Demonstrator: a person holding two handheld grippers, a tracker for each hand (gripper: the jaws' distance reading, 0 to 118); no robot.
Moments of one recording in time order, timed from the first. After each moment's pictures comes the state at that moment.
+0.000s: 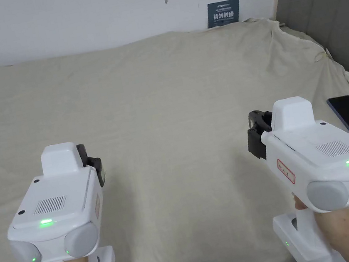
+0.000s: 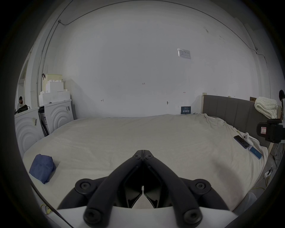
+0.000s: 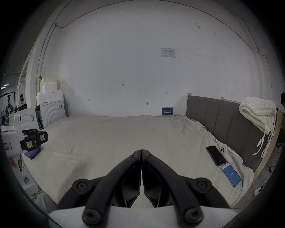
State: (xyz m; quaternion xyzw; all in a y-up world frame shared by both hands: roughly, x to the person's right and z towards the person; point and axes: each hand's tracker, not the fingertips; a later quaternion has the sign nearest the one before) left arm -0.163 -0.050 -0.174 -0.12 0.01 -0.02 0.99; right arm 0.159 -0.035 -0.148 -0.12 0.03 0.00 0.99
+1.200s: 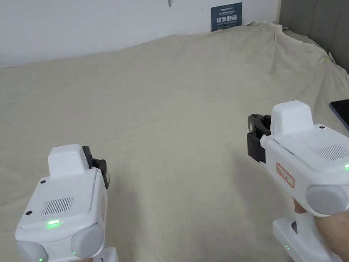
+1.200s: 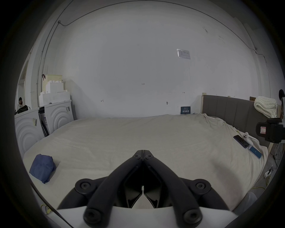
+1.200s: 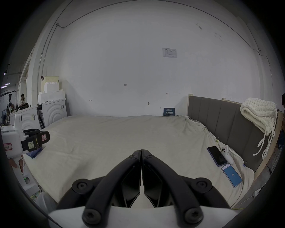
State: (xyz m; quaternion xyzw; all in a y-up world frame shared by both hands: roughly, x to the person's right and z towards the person) left arm -0.160 -0.051 -0.170 -0.11 0.01 -0.02 0.99; right arm 0.155 -0.035 -0.146 -0.12 0.04 0.01 0.99
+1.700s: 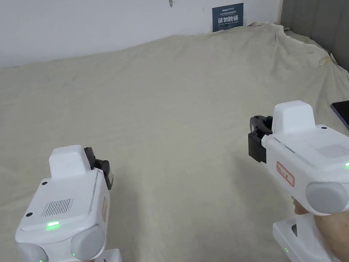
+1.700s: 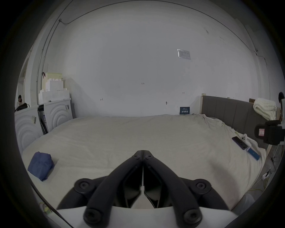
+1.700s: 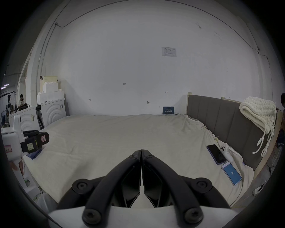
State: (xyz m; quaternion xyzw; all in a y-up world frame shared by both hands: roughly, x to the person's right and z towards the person) left arm -0.159 -0.050 -0.168 -0.12 0.00 0.00 0.99; right arm 0.152 -0.029 -0.146 -0.14 0.02 -0.01 0.99
